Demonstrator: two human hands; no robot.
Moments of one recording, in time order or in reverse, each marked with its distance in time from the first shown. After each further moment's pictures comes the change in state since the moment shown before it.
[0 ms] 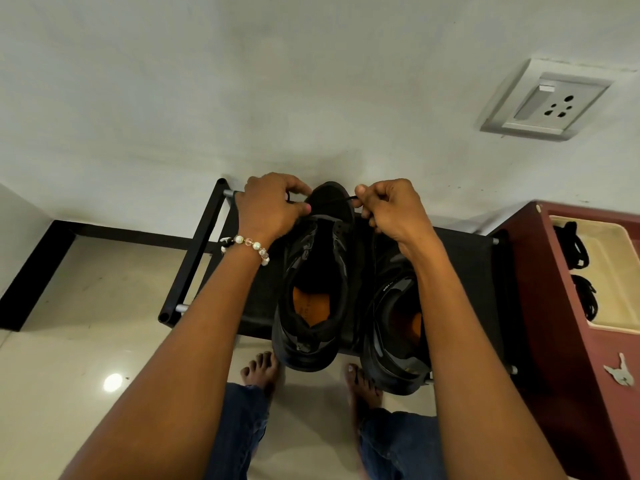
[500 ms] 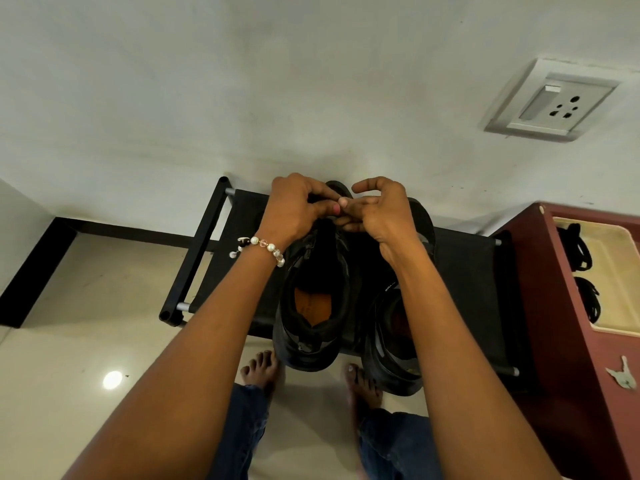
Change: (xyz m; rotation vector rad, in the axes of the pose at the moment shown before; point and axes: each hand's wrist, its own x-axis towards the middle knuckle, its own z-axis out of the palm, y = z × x) left_hand -0.008 0.019 0.008 -0.270 -0.070 0.184; right_hand -0.008 -0.010 0.022 0.334 0.005 0.110
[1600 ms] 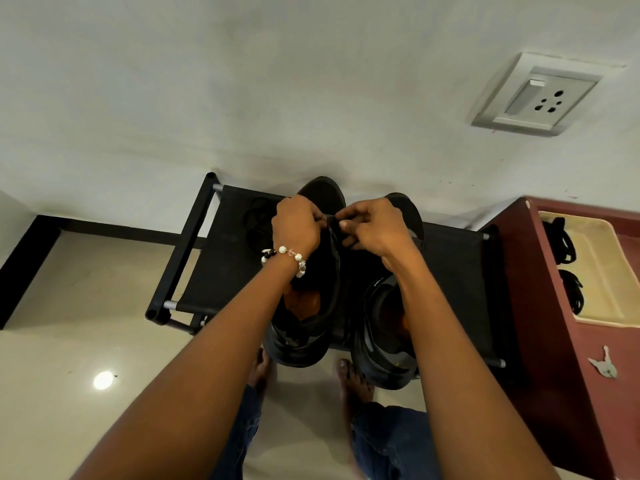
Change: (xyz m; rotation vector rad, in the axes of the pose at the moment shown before) left_hand -0.005 -0.005 0.048 0.246 0.057 -0.335; right_hand 0.004 0.030 -0.021 -0.414 -0.074 0.004
